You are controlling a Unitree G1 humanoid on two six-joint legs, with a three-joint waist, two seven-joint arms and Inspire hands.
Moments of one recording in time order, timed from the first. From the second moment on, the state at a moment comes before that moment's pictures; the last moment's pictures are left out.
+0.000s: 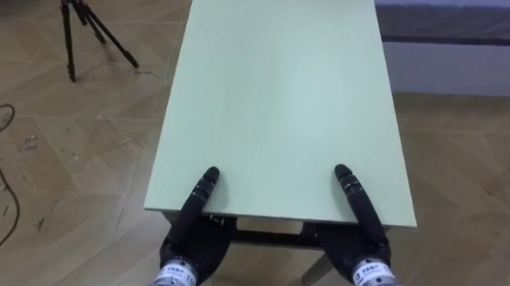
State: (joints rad) left arm 0.25 0.11 -0.34 0.12 -1.48 -0.06 0.04; right arm 0.21 -0.24 0.33 0.07 1.53 -0.11 -0.12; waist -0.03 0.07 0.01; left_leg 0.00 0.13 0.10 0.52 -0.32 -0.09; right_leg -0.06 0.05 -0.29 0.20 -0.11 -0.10
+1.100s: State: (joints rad) left arm 0.25 0.14 -0.32 0.12 -1.52 0.02 0.07; right arm 0.25 -0.21 0.26 0.06 1.45 -0.03 -0.12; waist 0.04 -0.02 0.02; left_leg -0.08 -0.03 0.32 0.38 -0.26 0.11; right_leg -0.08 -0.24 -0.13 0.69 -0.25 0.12
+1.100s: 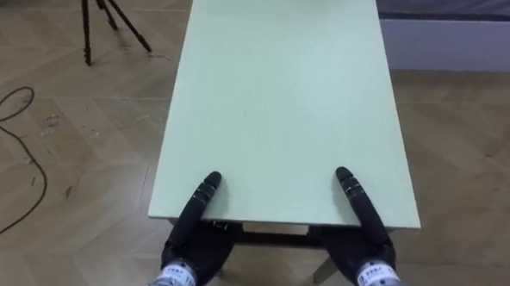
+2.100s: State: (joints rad) left arm 0.26 0.16 -0.30 0.07 -1.49 -0.01 0.09; right arm 0.18 -0.20 0.30 0.15 1.48 -0.05 -0.08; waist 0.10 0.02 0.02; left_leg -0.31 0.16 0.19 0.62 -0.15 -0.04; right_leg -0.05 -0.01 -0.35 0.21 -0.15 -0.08
